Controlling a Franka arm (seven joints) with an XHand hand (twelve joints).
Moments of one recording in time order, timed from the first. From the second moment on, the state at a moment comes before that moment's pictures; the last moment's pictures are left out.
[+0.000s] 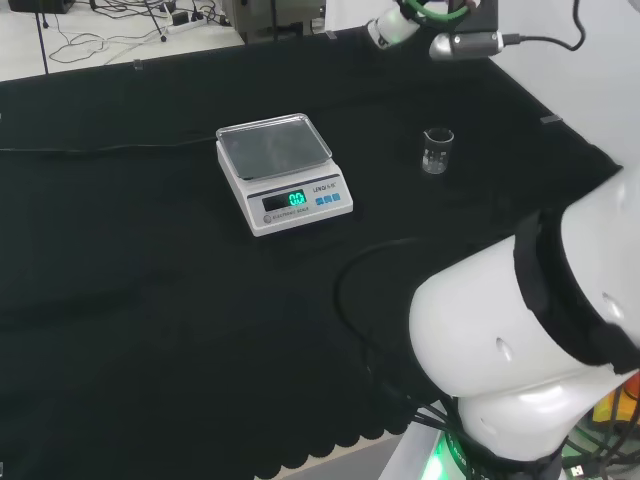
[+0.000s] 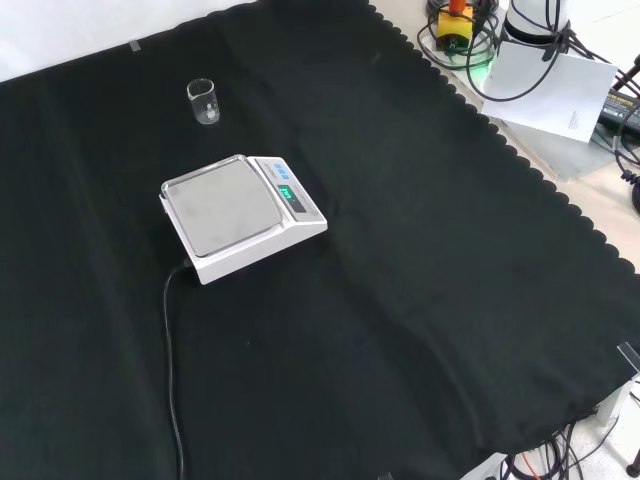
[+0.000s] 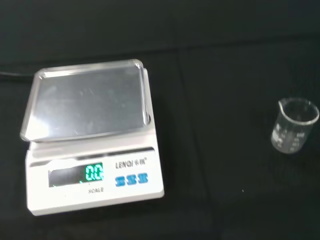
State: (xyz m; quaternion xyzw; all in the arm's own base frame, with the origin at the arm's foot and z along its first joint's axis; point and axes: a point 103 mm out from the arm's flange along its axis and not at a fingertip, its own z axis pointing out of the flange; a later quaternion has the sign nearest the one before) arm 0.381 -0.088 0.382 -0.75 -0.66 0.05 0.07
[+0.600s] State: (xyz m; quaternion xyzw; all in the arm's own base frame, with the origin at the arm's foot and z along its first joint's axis) arm 0.440 -0.145 0.317 -0.75 -0.65 0.06 0.12
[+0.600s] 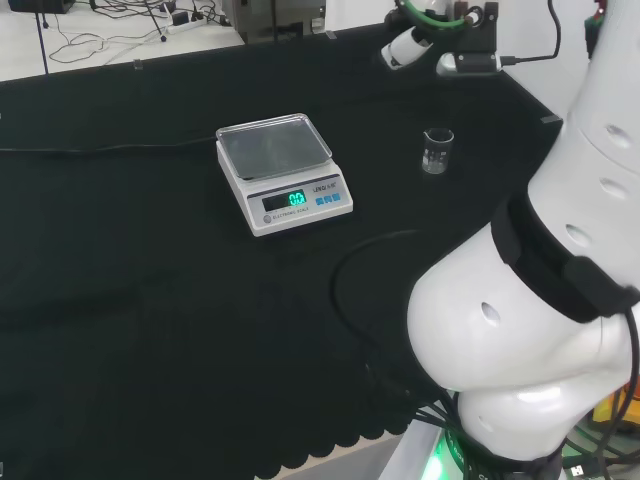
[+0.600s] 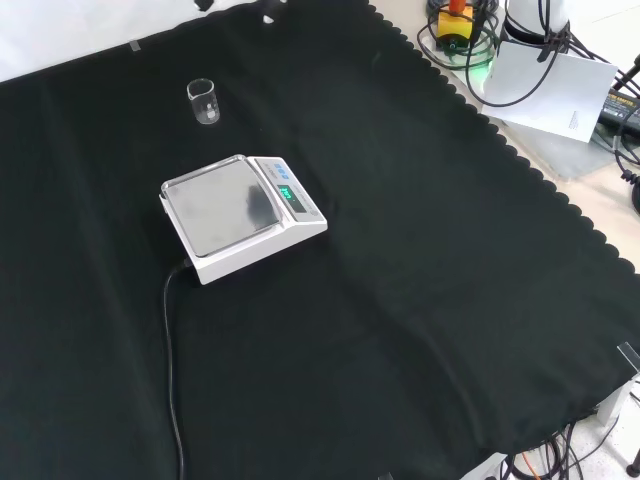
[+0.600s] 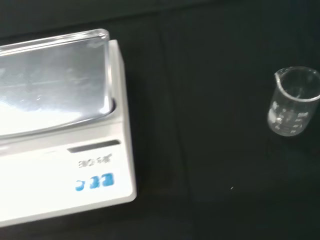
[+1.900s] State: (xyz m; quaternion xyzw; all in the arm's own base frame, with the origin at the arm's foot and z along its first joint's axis) arm 0.507 -0.239 0.224 -0.77 -0.62 0.06 0.16
